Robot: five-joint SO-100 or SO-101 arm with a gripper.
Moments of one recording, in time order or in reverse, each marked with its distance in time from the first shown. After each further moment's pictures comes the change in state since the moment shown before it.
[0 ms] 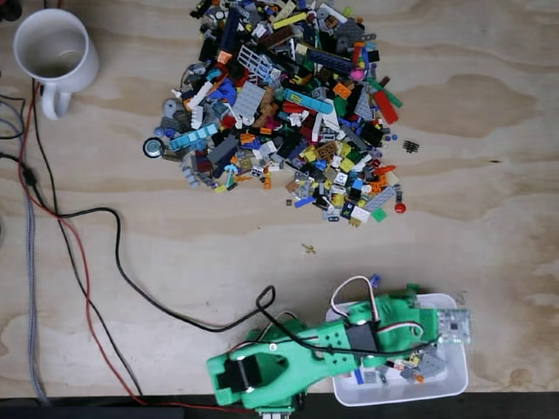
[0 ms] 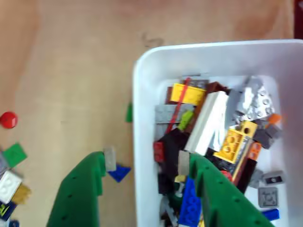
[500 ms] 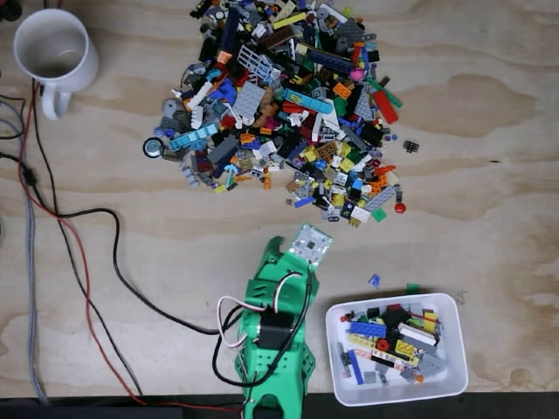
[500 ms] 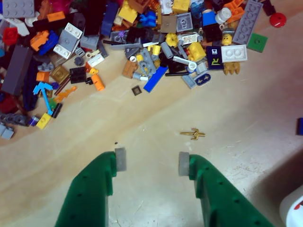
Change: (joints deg) arm -64.2 21.7 -0.1 18.8 10.9
